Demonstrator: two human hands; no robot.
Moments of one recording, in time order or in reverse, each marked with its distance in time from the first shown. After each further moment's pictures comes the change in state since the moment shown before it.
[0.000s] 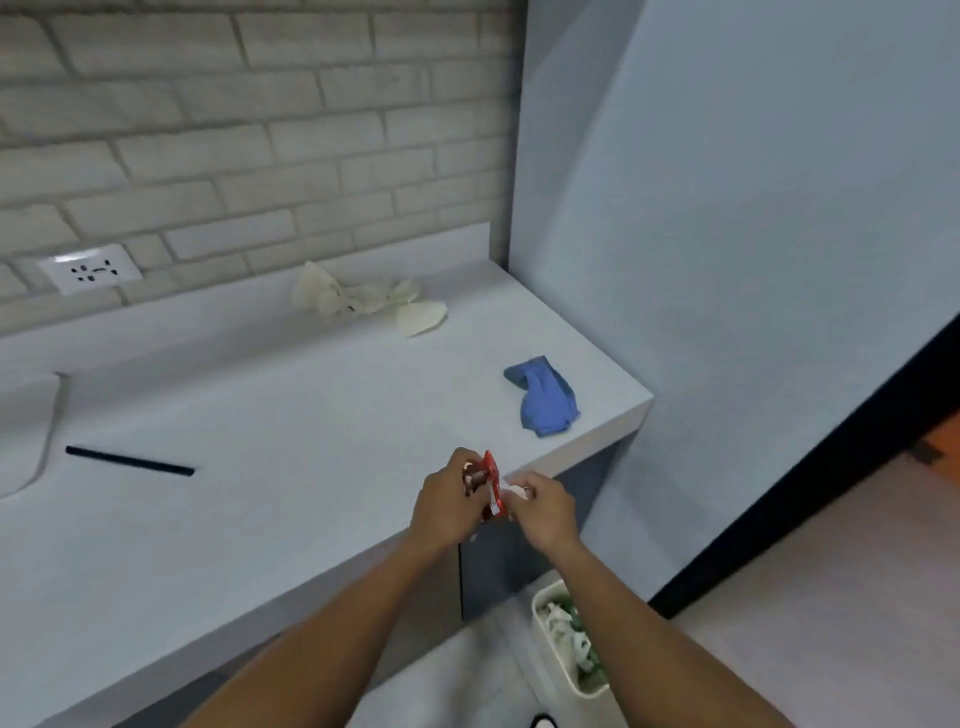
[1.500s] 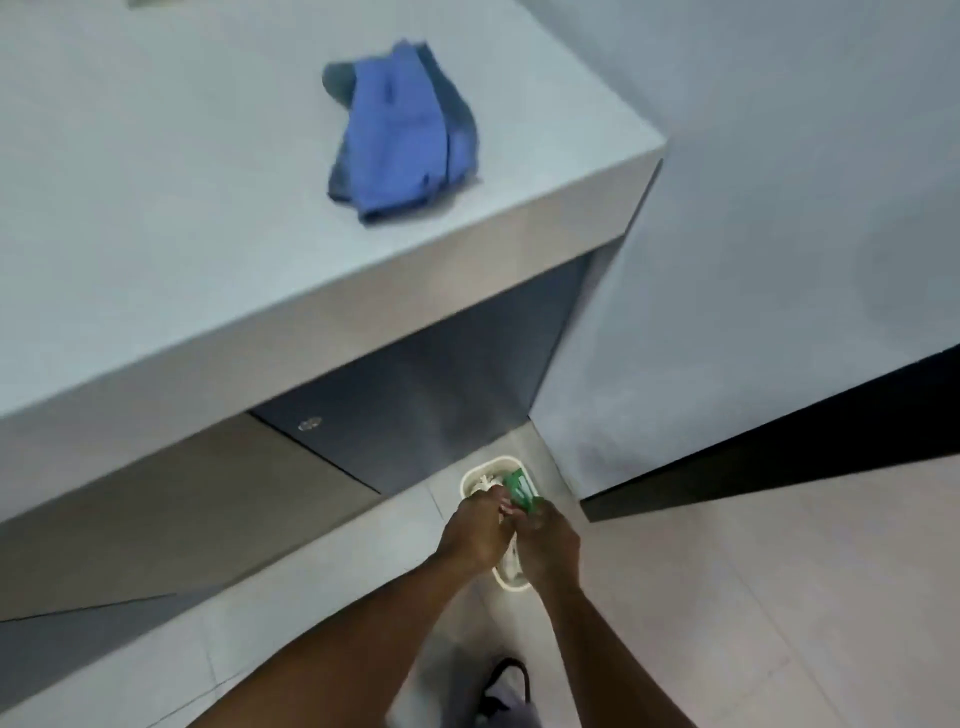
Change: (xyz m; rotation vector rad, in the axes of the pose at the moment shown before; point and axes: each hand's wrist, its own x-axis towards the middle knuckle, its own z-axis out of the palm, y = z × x) left_hand 0.024 -0.156 0.414 0.203 -0.467 -0.333; right_hand 0.061 0.389 0.001 -0.294 -0.070 0.475
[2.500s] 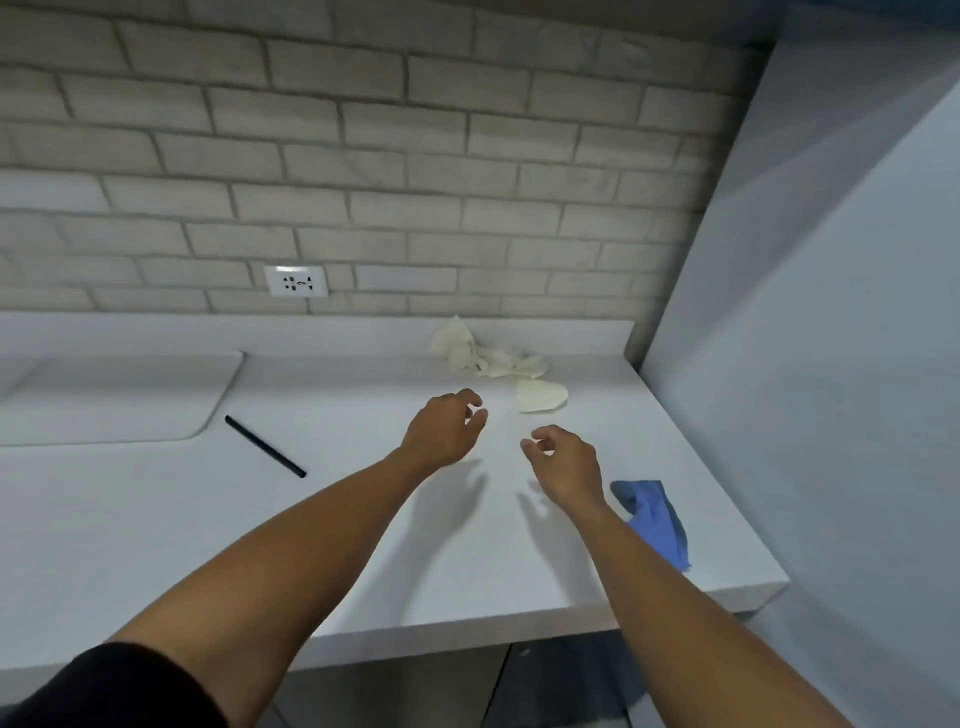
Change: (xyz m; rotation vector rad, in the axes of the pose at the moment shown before) left_hand -0.238 0.006 -0.574 0.004 0.876 0.174; right_hand -0.208 -0.511 -0.113 -0.041 0.108 -0.865
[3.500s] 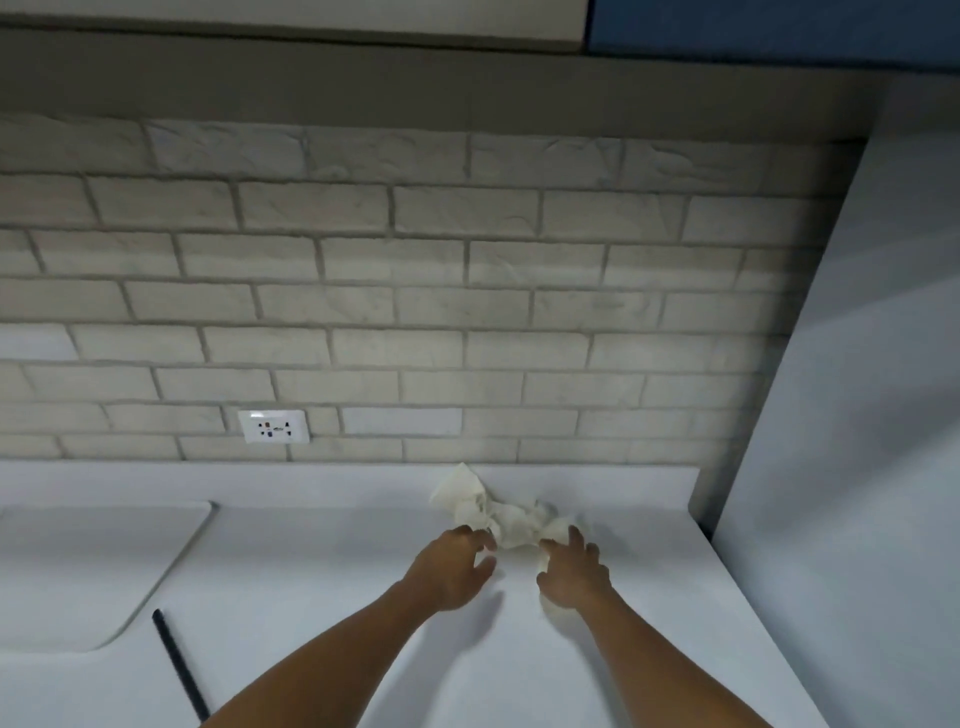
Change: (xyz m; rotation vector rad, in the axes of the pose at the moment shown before) left_hand 0.197 -0.047 0.052 0.207 -0.187 -0.028; right_hand 0.273 0.019 0.055 -0.603 -0.436 -0.044
